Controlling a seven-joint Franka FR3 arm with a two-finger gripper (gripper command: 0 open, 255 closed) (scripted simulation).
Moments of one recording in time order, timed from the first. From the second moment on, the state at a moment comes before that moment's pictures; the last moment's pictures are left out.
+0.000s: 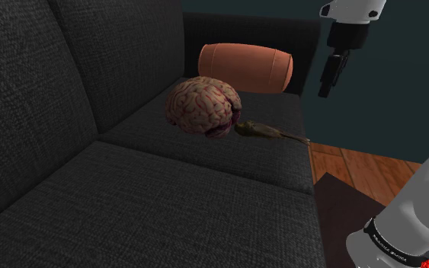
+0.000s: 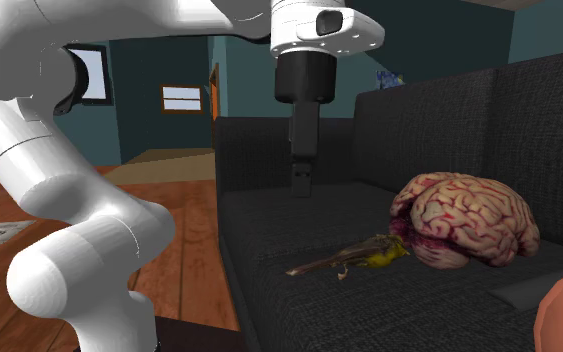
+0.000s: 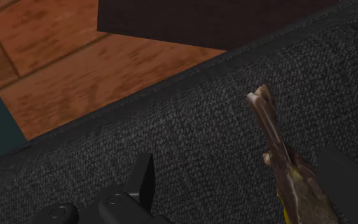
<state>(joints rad) 0.00 -0.74 0.04 -2.29 -0.01 1.52 -0.17</state>
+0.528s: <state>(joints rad) 0.06 -0.67 0.09 -2.37 0.04 1.72 -0.20</state>
